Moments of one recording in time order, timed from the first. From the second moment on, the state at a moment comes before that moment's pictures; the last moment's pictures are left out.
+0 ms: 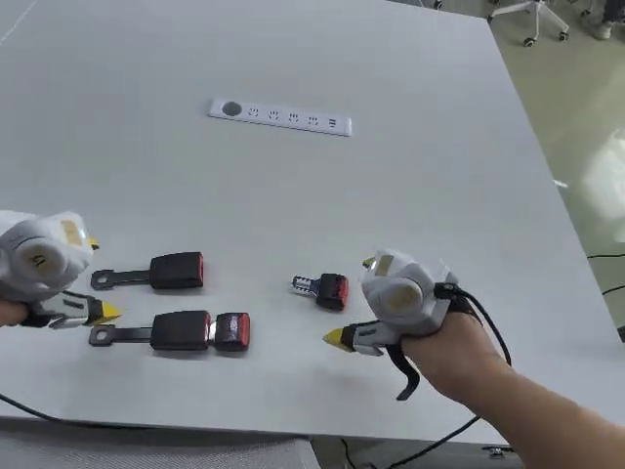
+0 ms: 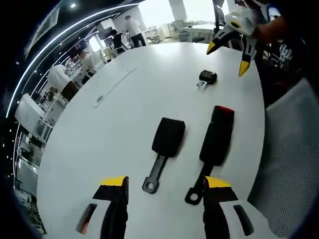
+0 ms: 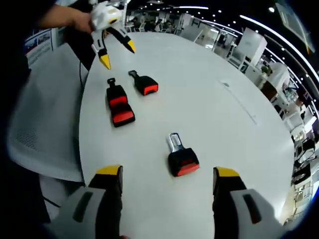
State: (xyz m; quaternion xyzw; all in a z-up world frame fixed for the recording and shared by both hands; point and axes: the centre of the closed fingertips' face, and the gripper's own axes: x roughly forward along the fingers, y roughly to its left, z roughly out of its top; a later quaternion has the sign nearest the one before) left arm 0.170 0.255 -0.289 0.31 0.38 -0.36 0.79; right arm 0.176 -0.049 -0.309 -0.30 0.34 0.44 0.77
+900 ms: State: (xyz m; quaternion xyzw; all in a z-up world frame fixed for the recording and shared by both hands) left arm 0.113 0.307 -0.275 0.24 0.40 -0.27 0.84; right arm 0.128 -0.054 -0.297 -0.25 0.34 0.40 0.81
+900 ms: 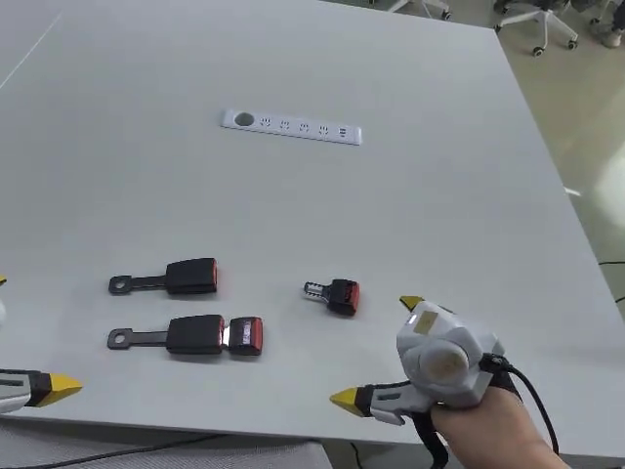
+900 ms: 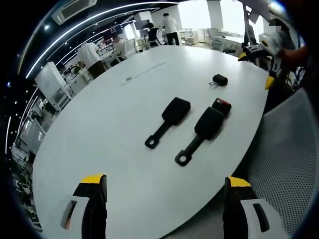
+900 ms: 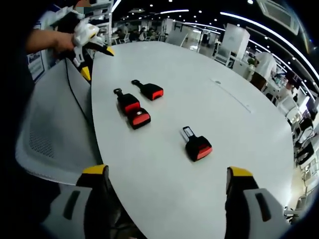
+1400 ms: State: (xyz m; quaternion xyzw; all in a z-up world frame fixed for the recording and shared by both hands) left arm 0.116 0.306 -0.269 0.24 0.39 -0.26 0.85; right arm 0.133 -0.060 -0.292 -0.23 0.34 0.39 0.82
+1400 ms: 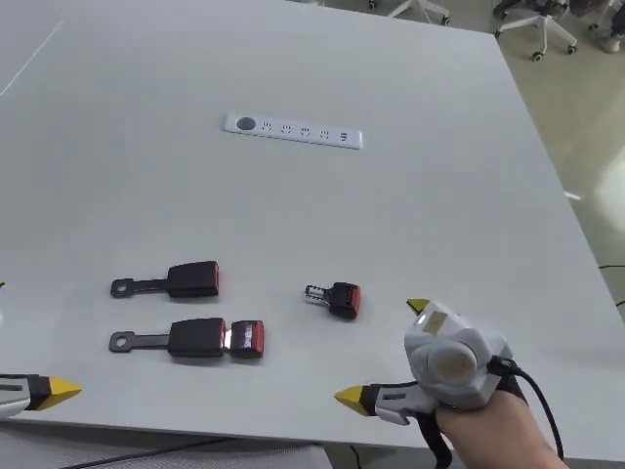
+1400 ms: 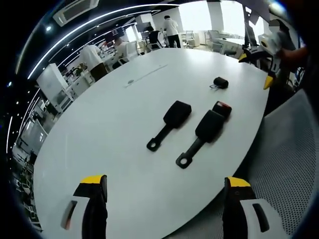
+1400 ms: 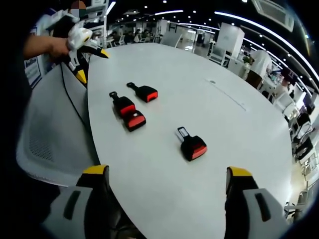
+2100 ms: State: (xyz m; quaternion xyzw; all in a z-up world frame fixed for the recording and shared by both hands) left arm 0.121 0.300 -0.267 0.24 0.38 -0.27 0.85; right arm 0.131 -0.061 -0.296 -0.24 0.35 0.39 0.82
